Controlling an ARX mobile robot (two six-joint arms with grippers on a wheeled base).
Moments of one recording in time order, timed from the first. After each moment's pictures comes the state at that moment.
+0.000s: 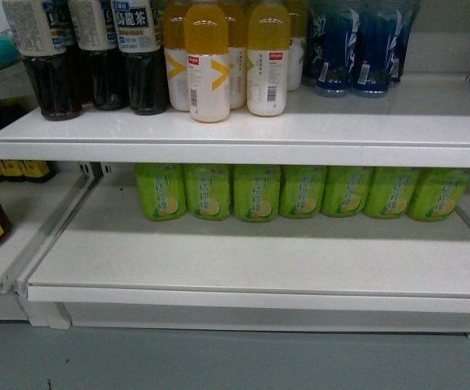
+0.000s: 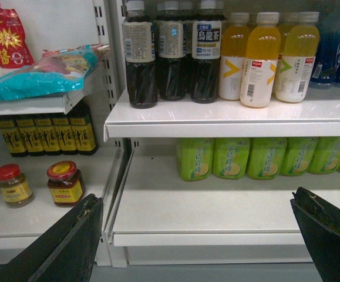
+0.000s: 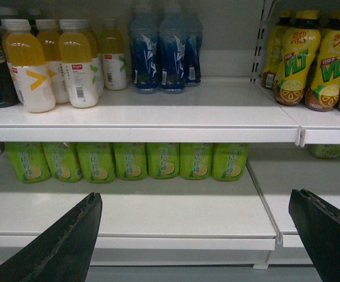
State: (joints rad) left arm 0.00 0.01 0.01 0.00 0.00 0.00; right arm 0.00 0.00 0.01 -0.01 0.00 0.00
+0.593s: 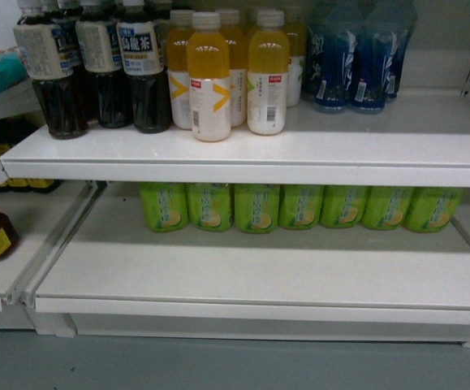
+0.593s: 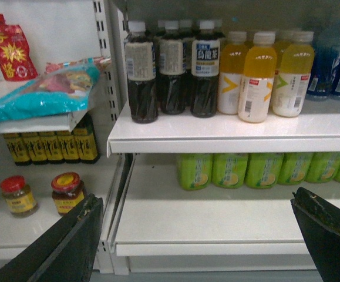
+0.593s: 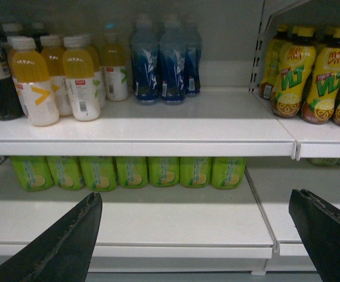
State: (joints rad) left arm 0.00 0.01 0.01 -0.01 0.00 0.00; right arm 0.00 0.00 0.01 -0.01 0.00 0.00
